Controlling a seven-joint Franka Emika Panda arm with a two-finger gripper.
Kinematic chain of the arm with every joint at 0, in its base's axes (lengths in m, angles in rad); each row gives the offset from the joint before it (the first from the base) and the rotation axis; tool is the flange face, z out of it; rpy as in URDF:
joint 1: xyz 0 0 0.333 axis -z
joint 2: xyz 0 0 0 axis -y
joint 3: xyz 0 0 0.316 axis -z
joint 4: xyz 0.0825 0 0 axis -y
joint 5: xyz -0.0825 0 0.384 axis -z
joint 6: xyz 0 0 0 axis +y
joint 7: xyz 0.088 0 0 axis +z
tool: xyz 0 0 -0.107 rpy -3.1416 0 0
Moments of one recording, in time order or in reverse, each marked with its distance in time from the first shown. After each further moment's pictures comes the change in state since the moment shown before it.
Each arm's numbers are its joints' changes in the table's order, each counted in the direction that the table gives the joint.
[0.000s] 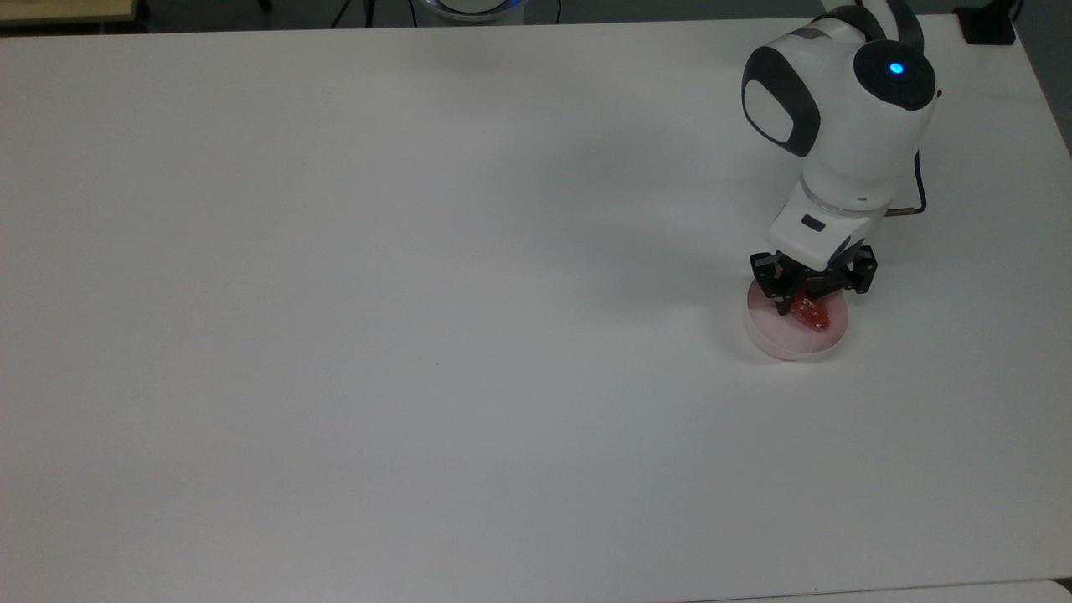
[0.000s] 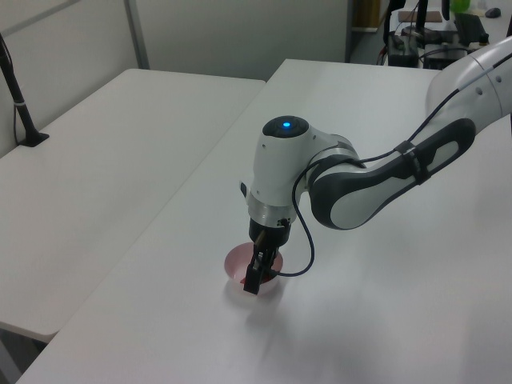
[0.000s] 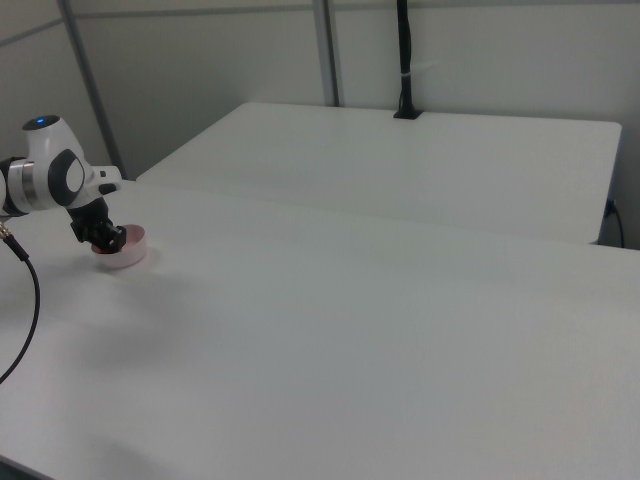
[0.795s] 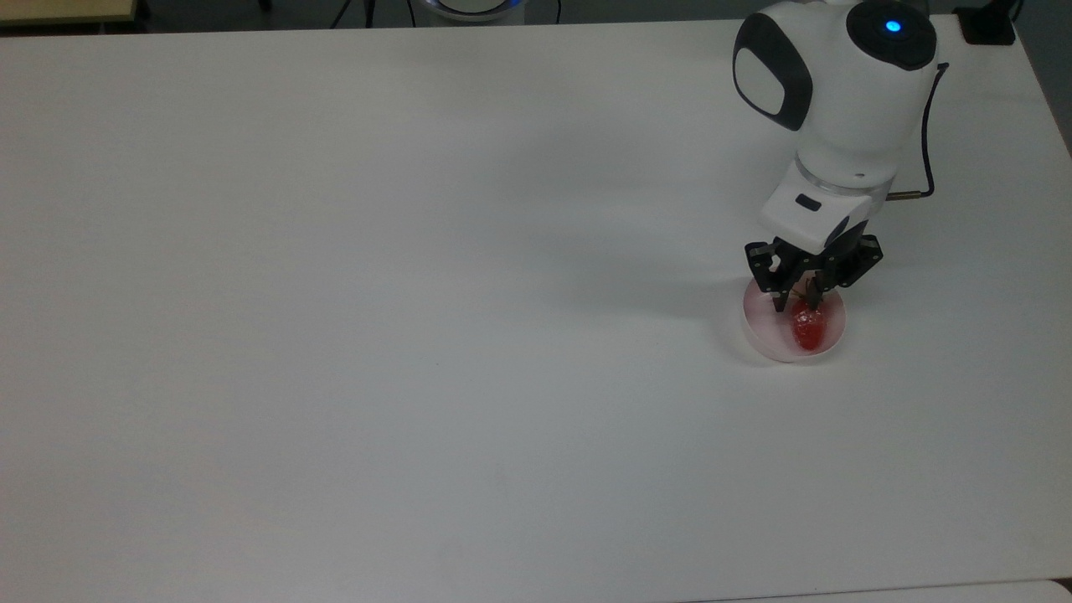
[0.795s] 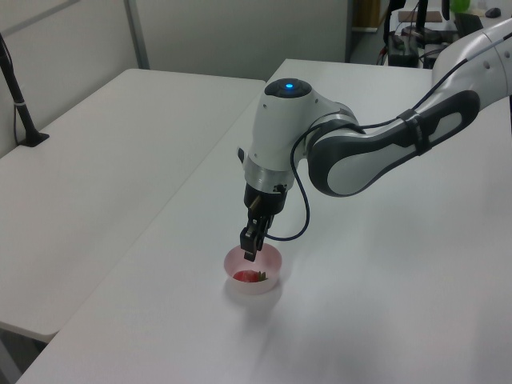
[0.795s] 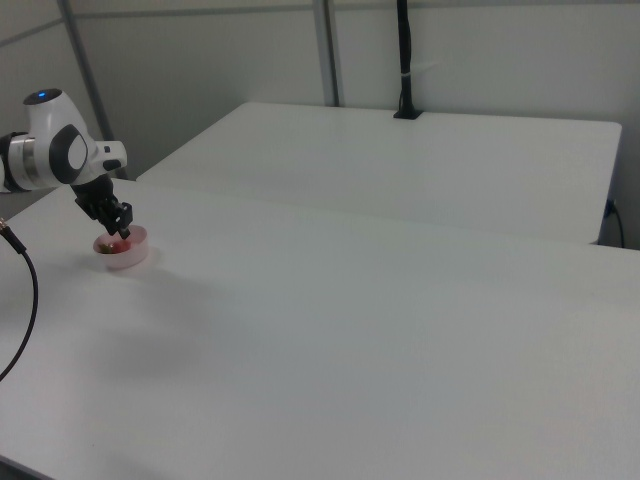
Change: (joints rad) arm 0.024 0.064 0.015 0.009 -0.004 0.024 0.018
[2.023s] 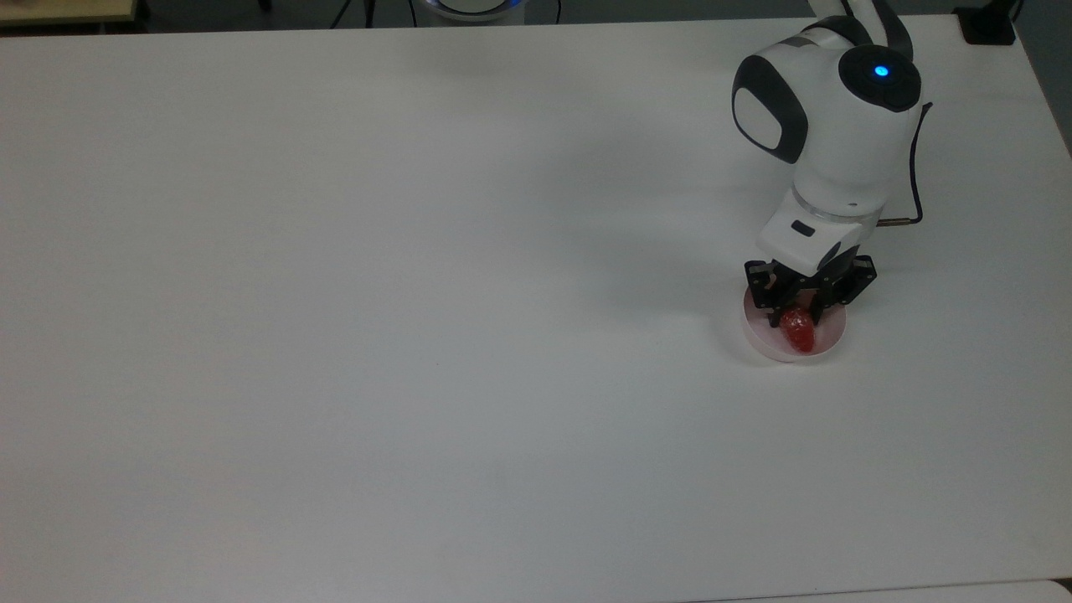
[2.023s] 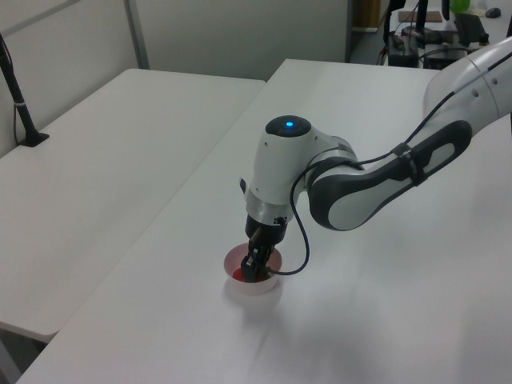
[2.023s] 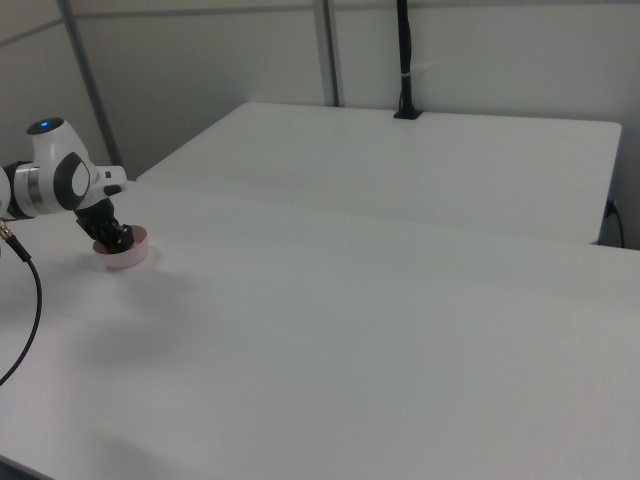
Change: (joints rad) arm -0.019 -0.070 -0.006 -0.023 0.004 -0.097 -0.046
